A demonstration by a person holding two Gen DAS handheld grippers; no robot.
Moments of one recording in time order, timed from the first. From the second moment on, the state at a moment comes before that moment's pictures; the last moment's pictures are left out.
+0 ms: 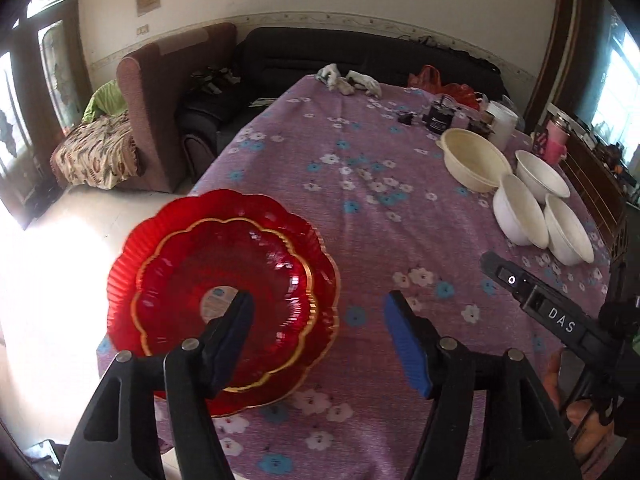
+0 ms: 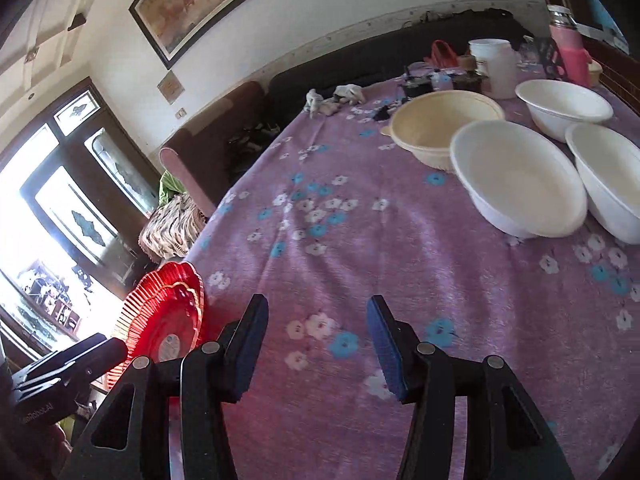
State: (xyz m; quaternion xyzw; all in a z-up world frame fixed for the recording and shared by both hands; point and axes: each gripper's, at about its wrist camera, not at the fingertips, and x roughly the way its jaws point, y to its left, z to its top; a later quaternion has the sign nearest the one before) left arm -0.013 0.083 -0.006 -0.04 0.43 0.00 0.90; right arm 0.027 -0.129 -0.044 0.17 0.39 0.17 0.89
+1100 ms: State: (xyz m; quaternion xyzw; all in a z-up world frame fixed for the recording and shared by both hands) left arm 0.212 -0.081 -0.042 -0.12 0.53 -0.12 0.83; right arm 0.068 -0.343 -0.087 0.53 0.38 0.05 0.76
